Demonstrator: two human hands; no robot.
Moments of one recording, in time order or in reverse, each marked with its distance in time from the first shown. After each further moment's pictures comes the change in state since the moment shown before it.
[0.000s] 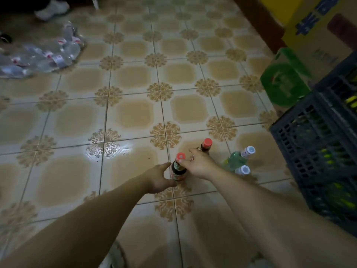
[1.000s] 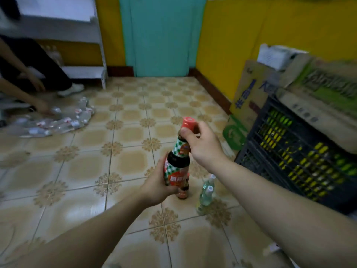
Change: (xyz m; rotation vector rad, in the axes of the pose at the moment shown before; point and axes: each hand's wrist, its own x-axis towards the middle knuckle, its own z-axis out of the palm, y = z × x) left_hand -0.256 0.091 -0.039 -0.524 0.243 0.625; right_hand -0.301 -0.128 -0.101 0.461 0.633 -0.546
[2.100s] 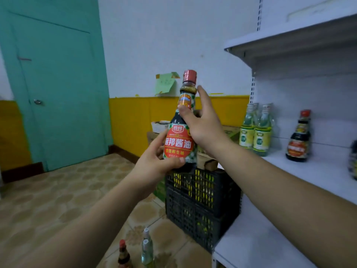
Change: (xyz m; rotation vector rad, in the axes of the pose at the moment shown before) left_hand -0.156 0.312 0.135 -0.366 -0.369 0.527; right_hand -0.220 -0.199 -0.243 0.047 0.607 -0.347
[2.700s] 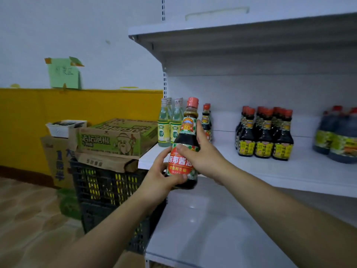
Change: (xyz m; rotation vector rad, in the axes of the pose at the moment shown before) left_hand 0.057 -0.097 0.157 -0.093 -0.467 -0.065; right_hand -0.070 0.055 -0.170 -0.388 0.219 0.384
